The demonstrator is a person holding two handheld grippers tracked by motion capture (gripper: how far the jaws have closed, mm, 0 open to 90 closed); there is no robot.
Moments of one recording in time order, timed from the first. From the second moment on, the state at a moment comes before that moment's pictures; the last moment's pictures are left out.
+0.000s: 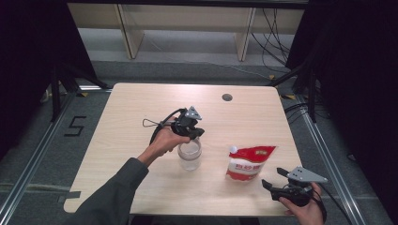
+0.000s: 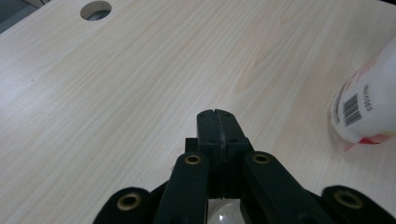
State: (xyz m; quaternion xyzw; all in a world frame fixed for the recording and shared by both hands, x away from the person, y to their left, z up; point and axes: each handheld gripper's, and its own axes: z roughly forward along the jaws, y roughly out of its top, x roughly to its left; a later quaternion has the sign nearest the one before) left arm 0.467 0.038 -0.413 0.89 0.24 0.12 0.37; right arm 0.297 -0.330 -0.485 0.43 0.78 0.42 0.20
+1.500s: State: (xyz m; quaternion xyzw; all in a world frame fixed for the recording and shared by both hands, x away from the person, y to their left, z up) left arm 0.464 0.113 -0.412 0.86 0.31 0.09 0.38; right arm 0.299 -0.329 -0.487 0.42 0.78 0.42 0.19
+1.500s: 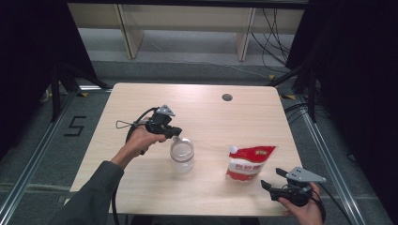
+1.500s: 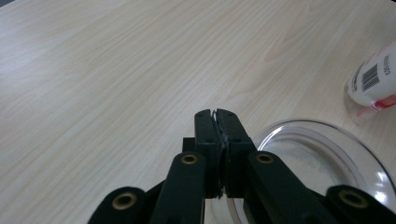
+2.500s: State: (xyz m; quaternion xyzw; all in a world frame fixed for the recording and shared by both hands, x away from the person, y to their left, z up) left arm 0.431 0.164 -0.417 0.84 0.35 0.08 0.40; right arm 0.297 -0.325 -0.487 0.43 0.78 0.42 0.19
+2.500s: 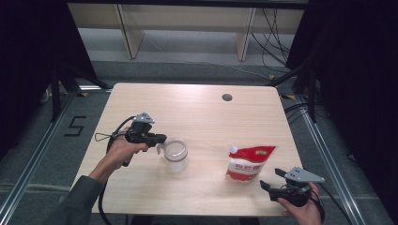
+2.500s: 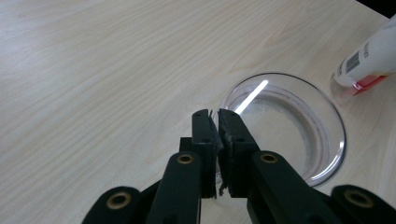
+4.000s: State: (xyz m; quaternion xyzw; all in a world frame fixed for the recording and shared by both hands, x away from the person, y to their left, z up) left arm 0.386 0.224 -0.450 0.79 0.32 0.15 0.49; right arm 0.298 -0.324 -0.487 0.42 0.78 0.42 0.19
